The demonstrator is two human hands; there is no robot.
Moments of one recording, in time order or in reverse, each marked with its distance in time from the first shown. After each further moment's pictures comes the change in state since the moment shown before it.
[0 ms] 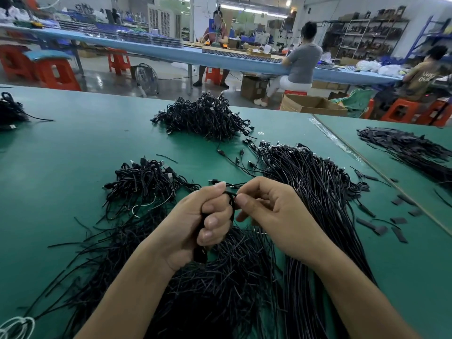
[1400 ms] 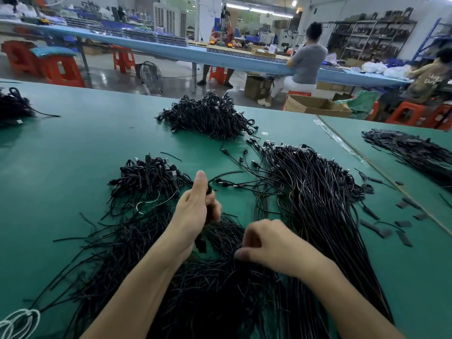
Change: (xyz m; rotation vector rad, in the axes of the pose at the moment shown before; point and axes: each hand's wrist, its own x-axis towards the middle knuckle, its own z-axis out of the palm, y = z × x) left_hand 0.019 -0.022 -0.027 0.475 0.571 0.199; right_hand -0.005 0.046 0.010 -0.698 -0.344 0.389
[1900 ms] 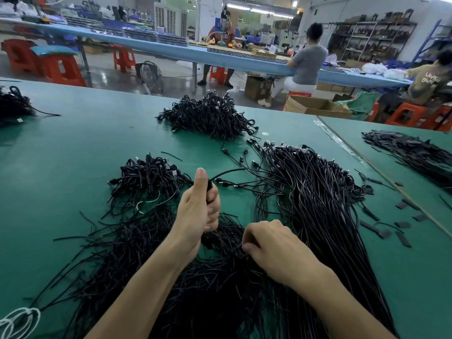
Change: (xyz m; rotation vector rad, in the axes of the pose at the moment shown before) left_hand -0.006 0.001 0.006 -0.185 -0.052 0.058; right_hand -0.008 -0.004 0.009 -0.143 0.140 -0.080
